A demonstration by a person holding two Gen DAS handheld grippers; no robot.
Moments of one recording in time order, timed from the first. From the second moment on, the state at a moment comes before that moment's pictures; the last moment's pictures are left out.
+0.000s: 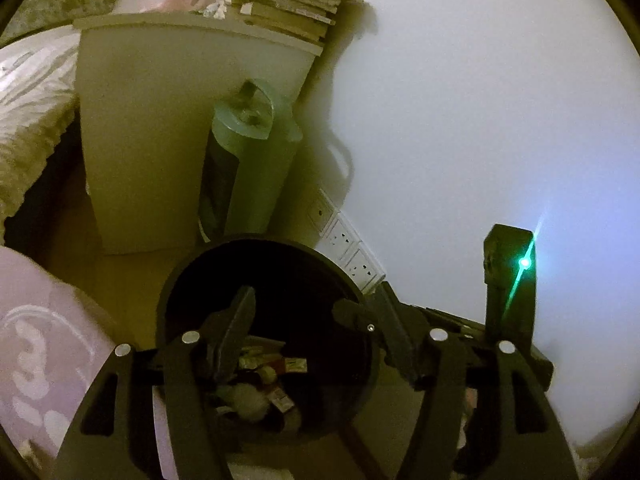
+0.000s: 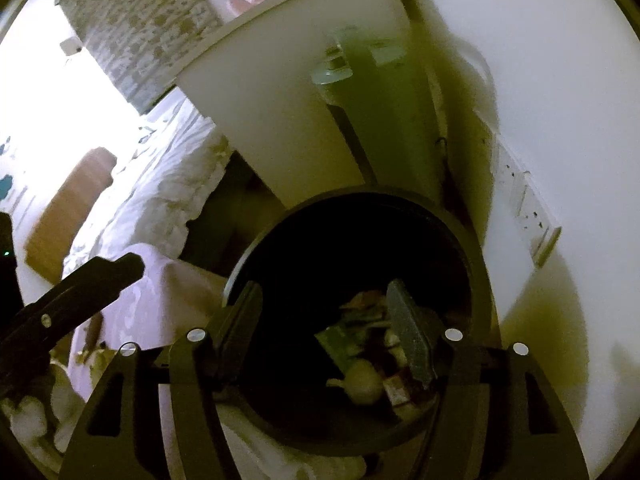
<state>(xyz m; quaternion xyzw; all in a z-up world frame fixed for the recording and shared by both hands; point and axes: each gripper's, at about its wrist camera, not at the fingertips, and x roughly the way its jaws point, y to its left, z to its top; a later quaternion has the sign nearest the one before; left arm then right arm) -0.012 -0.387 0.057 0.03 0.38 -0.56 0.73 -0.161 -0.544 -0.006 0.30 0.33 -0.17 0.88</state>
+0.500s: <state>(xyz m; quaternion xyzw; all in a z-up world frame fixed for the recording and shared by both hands) 0.027 -0.229 0.053 -0.03 0.37 -0.44 0.82 -0.089 -0.427 0.011 0.23 0.37 -0.05 0.90</state>
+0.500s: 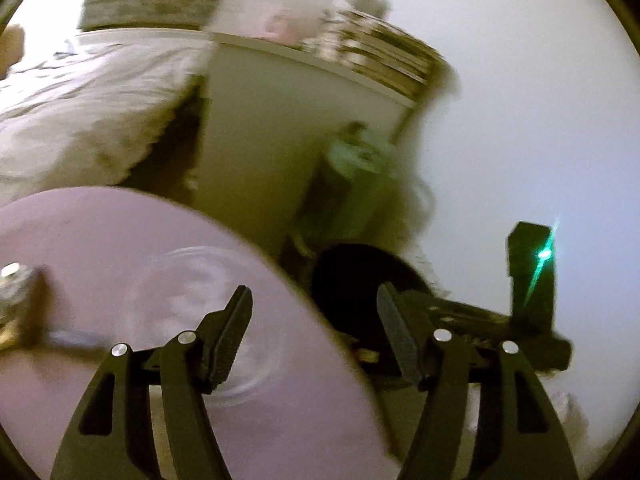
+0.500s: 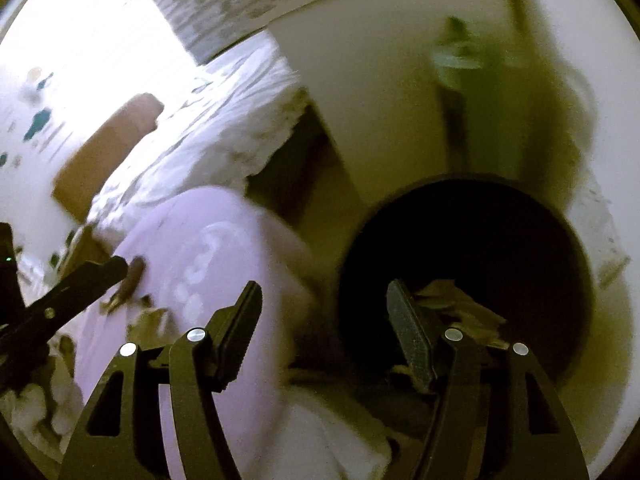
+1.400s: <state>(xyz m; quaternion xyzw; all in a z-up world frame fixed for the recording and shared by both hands) 0.139 -0.044 -0.034 0.23 0.38 -0.31 0.84 0.141 -0.179 0.006 0.14 0.50 0.14 0.84</state>
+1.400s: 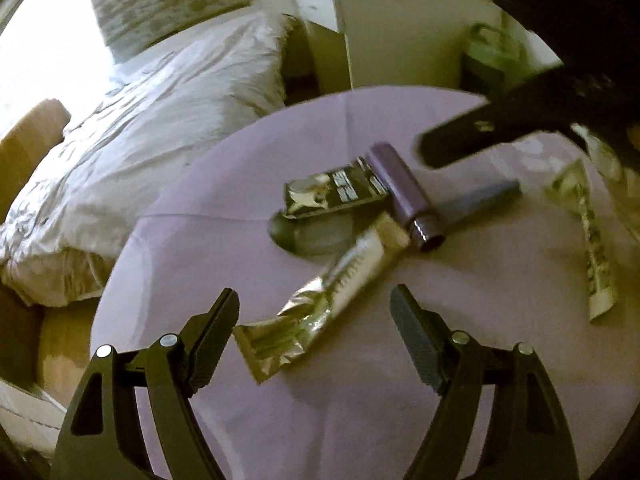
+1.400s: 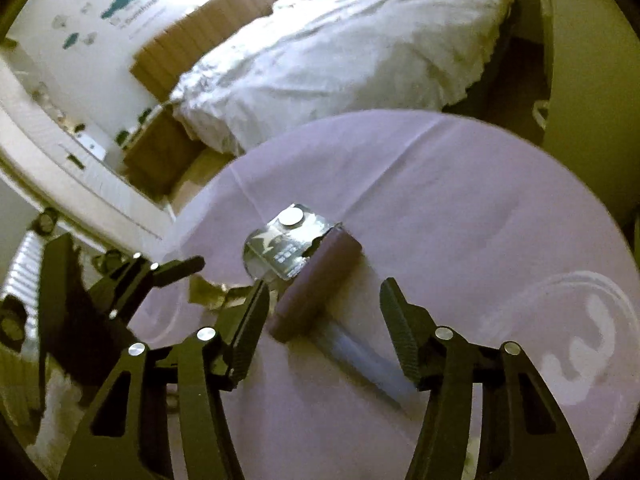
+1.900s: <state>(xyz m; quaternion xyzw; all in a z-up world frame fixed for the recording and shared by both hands) 0.114 -0.053 -0.033 0.16 0.39 -0.30 0.85 0.128 -0.178 -0.009 0.09 0.48 0.11 0.86</state>
